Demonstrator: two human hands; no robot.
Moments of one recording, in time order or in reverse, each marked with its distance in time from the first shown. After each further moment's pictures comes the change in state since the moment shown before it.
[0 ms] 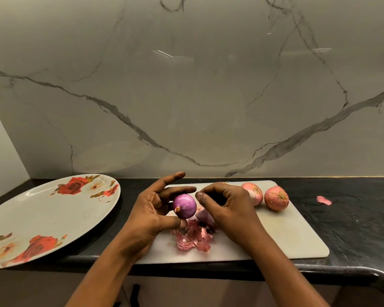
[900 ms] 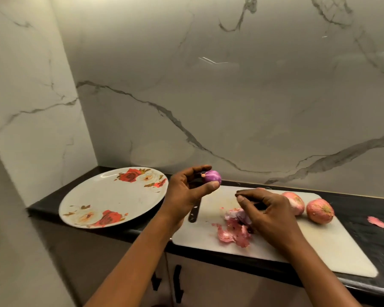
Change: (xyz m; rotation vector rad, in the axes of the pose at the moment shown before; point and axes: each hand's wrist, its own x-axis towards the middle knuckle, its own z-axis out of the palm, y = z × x) left_hand 0.000 0.033 -0.011 0.001 0.345 0.000; right_hand -0.004 0.002 -0.003 -0.072 -0.028 -0.080
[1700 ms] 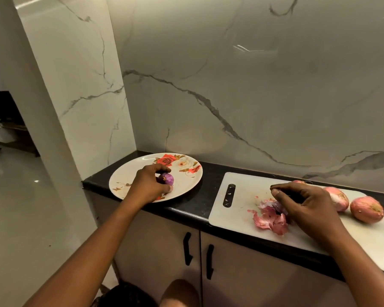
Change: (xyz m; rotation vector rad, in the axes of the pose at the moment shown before) left_hand -0.020 -0.008 -0.176 0.903 0.257 -0.140; right_hand -0.002 -0.003 0.000 0.053 -0.086 0.039
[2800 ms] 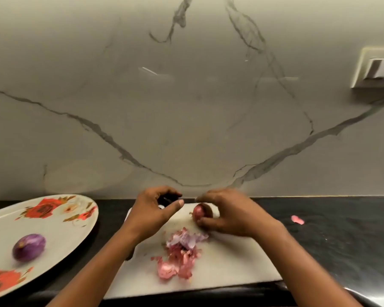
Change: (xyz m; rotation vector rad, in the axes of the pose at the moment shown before) left_hand 0.015 0.169 0.159 -0.444 -0.309 0.484; right_hand 0.050 -0.003 -0.070 -0.761 -0.294 -0.159
